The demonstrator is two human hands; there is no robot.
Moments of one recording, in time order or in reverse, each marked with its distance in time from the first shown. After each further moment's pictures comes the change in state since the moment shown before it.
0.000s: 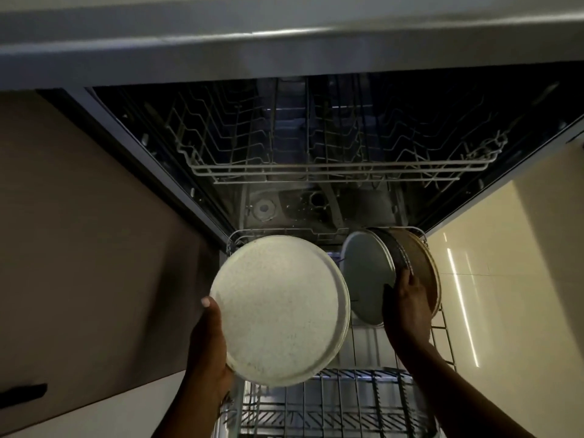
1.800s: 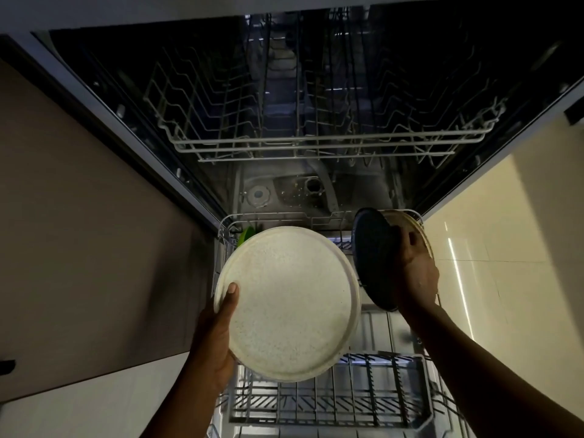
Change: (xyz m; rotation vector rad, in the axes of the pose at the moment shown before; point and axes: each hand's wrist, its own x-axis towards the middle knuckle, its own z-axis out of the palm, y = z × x) left_hand -0.002 -0.023 0.008 0.029 -0.100 0.107; right_hand 0.011 -0.013 -0.046 0.119 0.077 -0.039
